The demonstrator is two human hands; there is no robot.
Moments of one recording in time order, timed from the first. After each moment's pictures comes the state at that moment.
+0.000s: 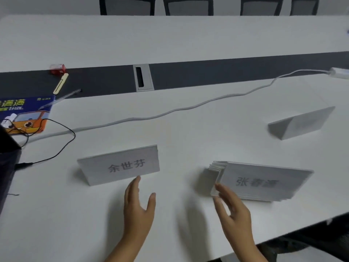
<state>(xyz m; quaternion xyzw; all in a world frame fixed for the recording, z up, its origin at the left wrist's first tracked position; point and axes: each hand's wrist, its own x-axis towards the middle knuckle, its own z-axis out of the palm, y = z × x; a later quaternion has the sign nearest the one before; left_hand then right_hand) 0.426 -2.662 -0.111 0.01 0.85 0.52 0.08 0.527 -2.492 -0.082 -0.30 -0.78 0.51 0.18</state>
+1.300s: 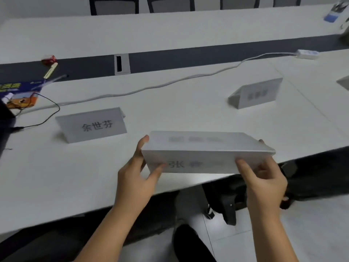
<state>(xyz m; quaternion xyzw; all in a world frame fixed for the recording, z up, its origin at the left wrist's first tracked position) 0.597 -2.595 0.010 0.16 0.82 0.54 0.04 0.693 -2.415 0.005 -0.34 -0.64 0.59 0.37</state>
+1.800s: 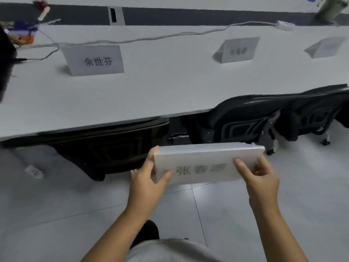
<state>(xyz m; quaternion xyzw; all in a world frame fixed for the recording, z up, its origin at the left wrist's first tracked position) 0.818 -2.684 -0.040 0.14 0.80 0.56 0.13 0.912 -2.486 -0.024 -0.35 -0.68 0.58 0.27</state>
